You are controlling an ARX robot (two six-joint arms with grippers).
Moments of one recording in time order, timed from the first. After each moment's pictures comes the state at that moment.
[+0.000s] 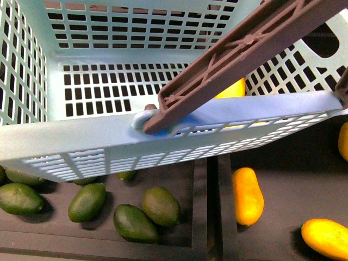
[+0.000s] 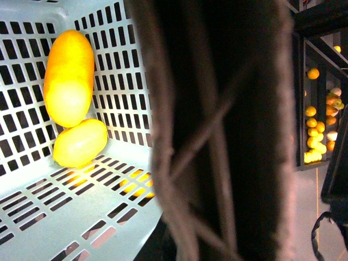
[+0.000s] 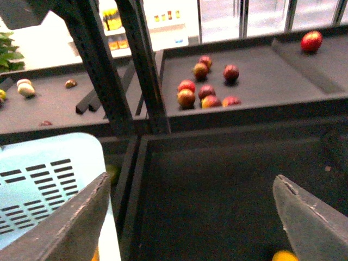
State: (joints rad) left arm -0.68 1.64 1.43 -0.43 0.19 -0.87; right arm -0.01 1.07 0.53 0.54 -0.01 0.06
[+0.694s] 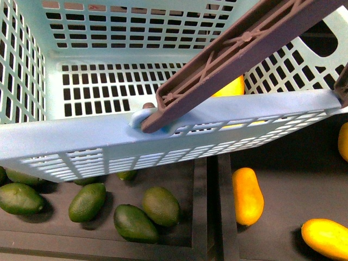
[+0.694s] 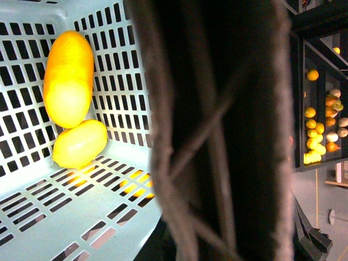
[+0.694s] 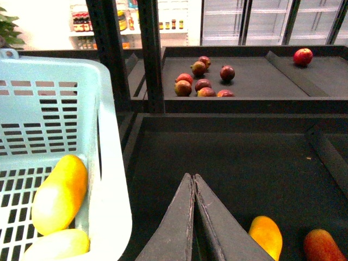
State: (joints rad) left arm -0.68 1.64 1.43 -0.43 0.19 -0.88; right arm 0.00 0.72 0.13 0.59 0.00 0.00
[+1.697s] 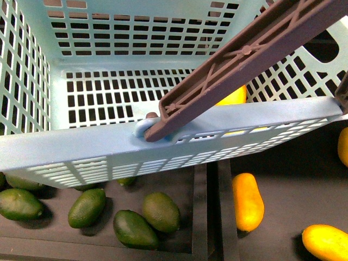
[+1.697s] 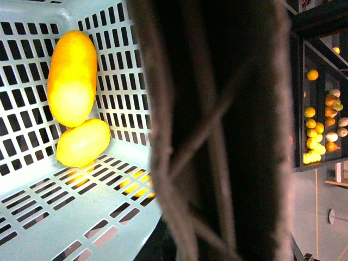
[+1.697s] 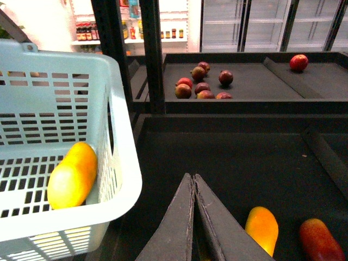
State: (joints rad) left arm -0.68 1.64 1.43 -0.43 0.19 -0.88; right arm 0.00 0.27 0.02 0.27 0.00 0.00
